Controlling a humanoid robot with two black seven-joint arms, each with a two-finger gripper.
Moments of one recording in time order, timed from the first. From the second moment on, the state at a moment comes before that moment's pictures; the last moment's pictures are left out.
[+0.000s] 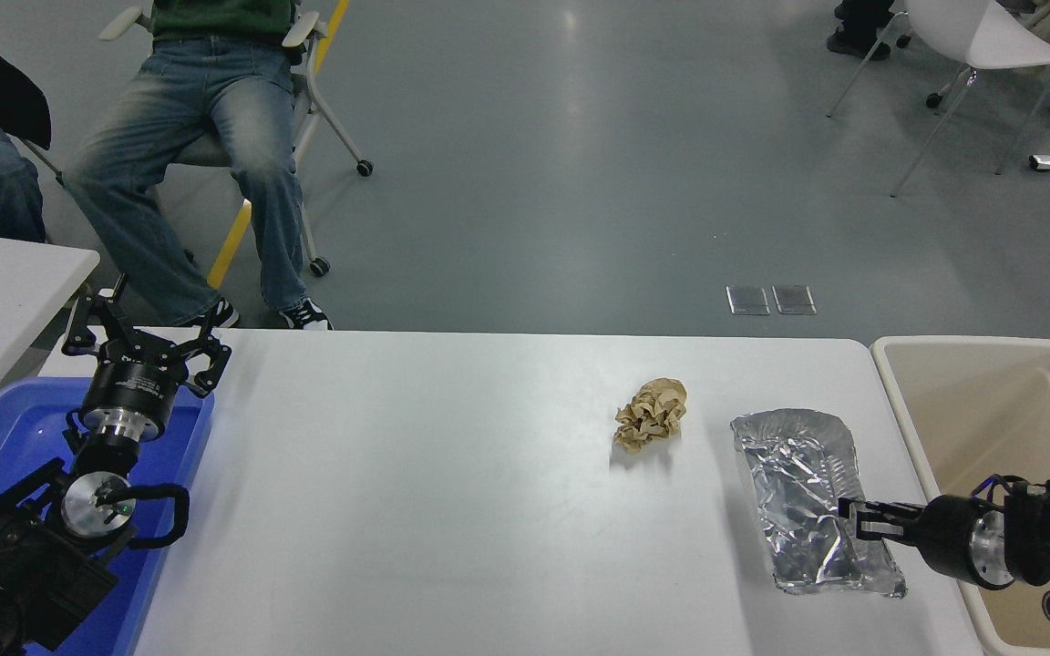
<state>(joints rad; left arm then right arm) -0.55 0.37 -0.85 -0.44 -0.19 -0.60 -0.49 0.99 -0.88 -0.48 1.22 -1.10 -0.27 0.31</state>
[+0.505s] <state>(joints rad) -0.55 0.37 -0.85 -0.44 -0.19 -0.60 -0.49 1.14 -1.10 -0.47 1.31 -1.10 -0.19 0.37</state>
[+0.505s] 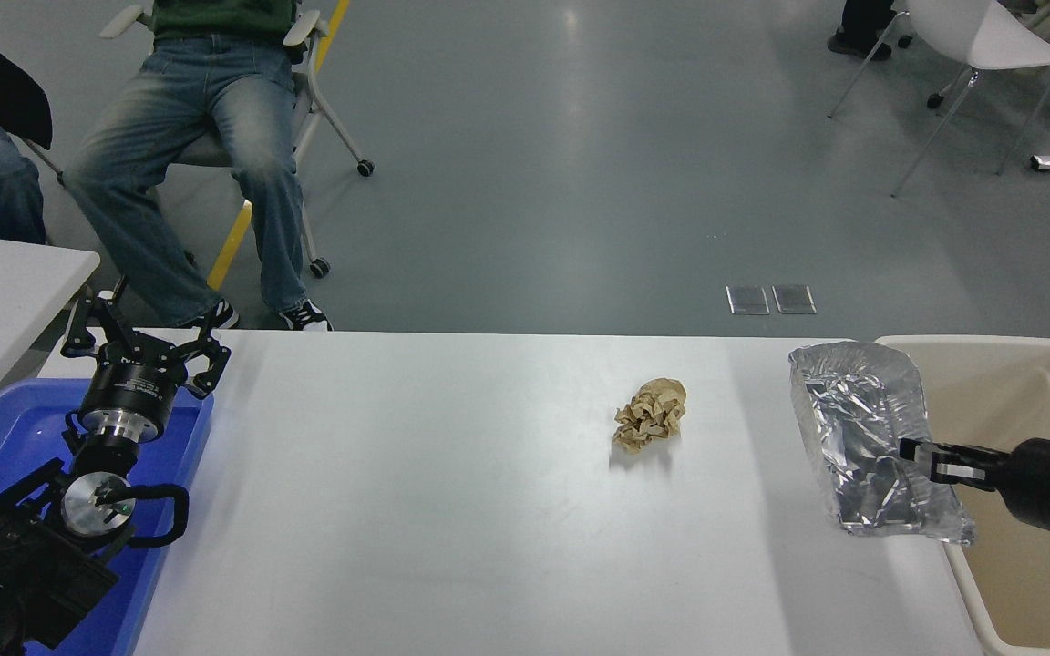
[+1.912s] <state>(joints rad) -0.55 0.37 -0.85 -0.44 -0.19 -0.60 -0.49 0.75 -0.66 -0.48 0.19 -0.83 -0.13 0.64</state>
